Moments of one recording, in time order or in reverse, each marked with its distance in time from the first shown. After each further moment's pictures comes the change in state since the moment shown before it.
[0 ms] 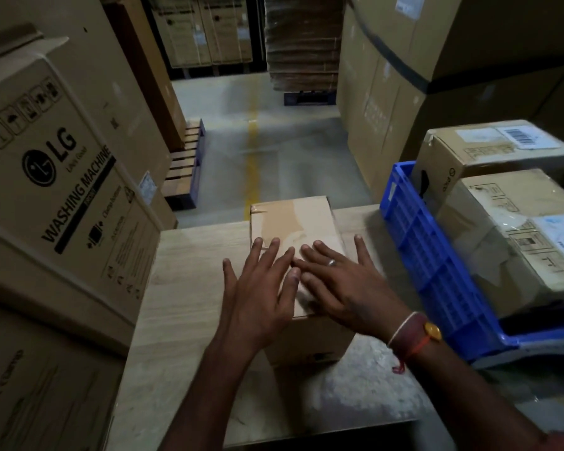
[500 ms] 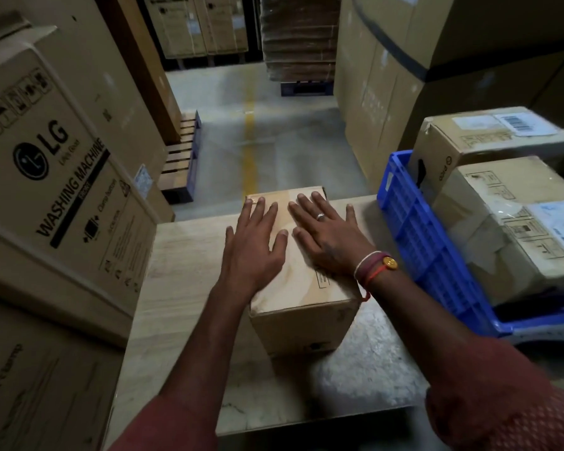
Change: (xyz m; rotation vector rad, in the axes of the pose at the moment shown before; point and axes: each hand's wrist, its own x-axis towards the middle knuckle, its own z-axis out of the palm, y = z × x) left_hand 0.065 -0.016 0.010 -0.097 0.053 -0.058; right_hand 0.071 0.033 0.008 -0.065 -0.029 0.104
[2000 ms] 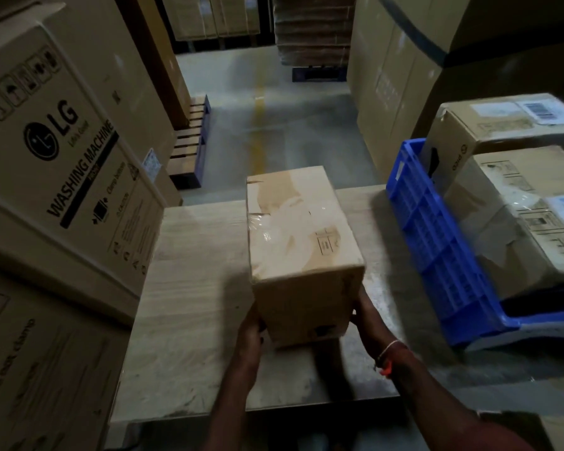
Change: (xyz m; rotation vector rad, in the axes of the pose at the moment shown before) left_hand -0.133 -0.036 0.102 -1.127 -0.035 -0.882; right_hand -0.112 0.010 0.108 1.400 0.047 0.584
